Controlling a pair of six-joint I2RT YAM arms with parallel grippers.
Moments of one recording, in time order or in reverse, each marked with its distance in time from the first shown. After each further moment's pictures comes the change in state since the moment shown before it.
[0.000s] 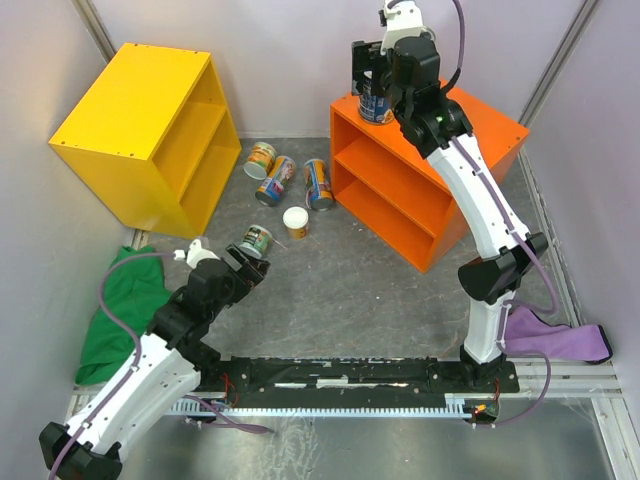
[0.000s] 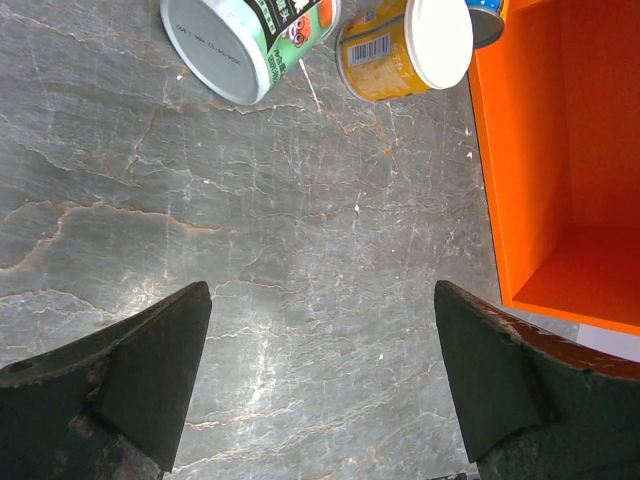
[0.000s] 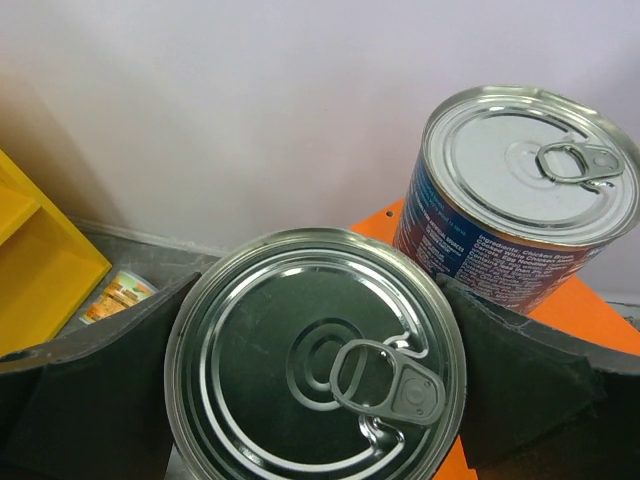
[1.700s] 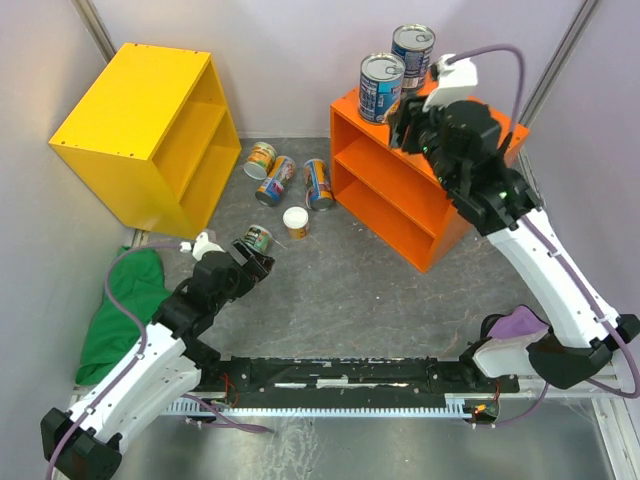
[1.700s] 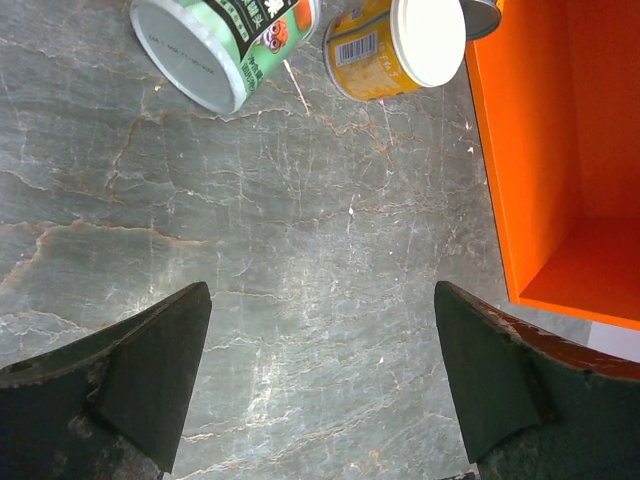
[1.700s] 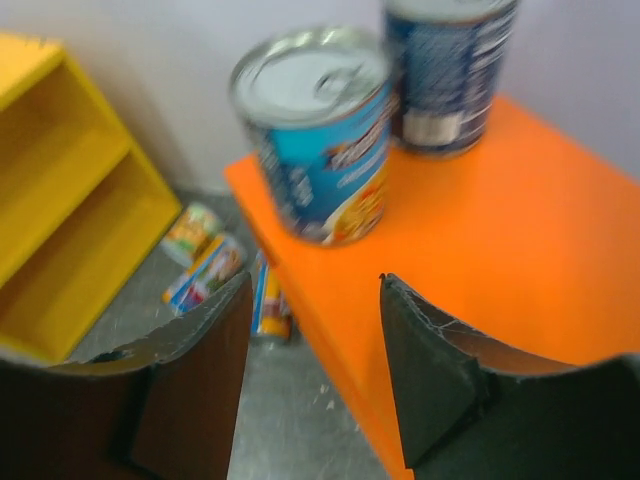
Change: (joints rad) left arm 0.000 0.082 0.021 0.058 0.019 0.031; right arm 0.074 -0.587 -0.599 0.044 0.031 0.138
